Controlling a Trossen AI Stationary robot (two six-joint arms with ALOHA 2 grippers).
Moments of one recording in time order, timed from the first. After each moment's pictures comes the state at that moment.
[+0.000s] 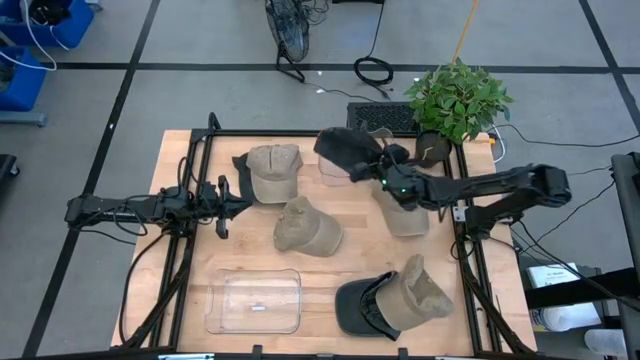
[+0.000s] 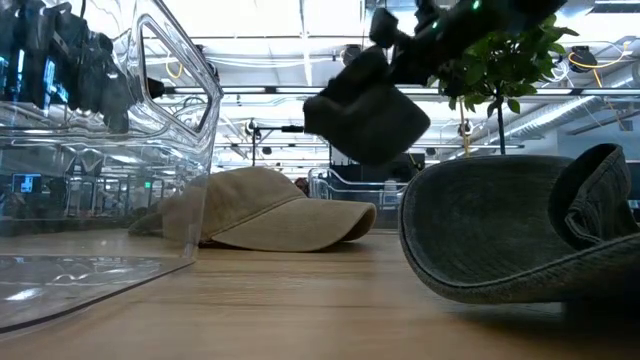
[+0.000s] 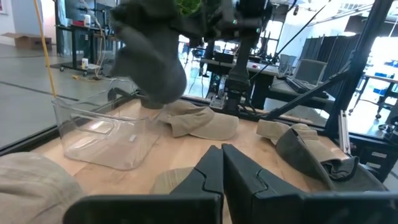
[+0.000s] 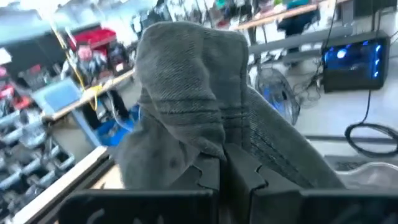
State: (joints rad) left arm 0.00 0.17 0.01 0.18 -0.13 -0.17; right arm -0.07 1.34 0.78 0.39 0.93 0.53
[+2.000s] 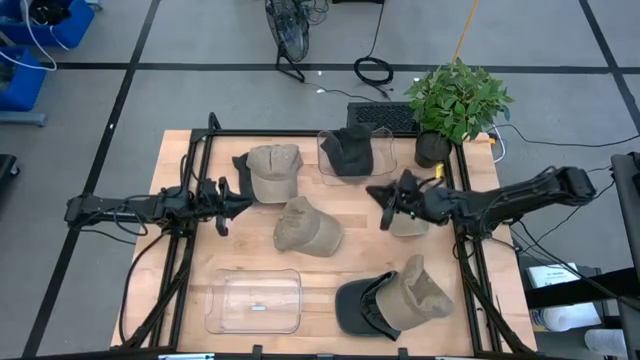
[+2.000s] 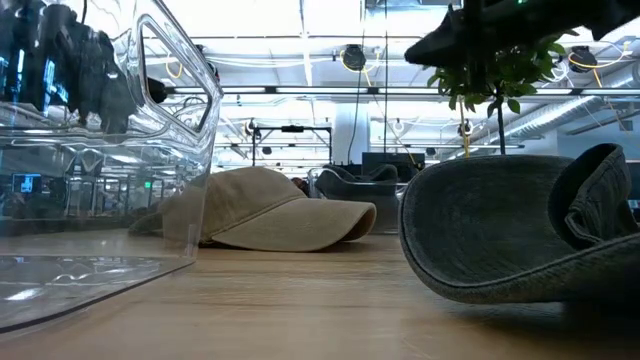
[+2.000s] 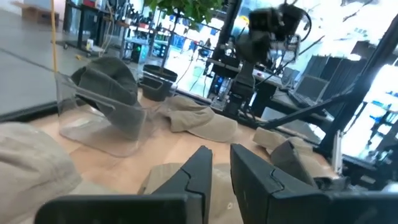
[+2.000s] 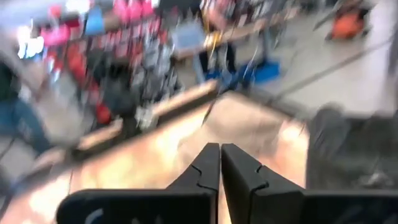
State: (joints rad) left arm 0.00 0.17 0.02 0.18 -0.16 -0.34; right arm 0.13 1.01 0.53 0.33 0.53 0.38
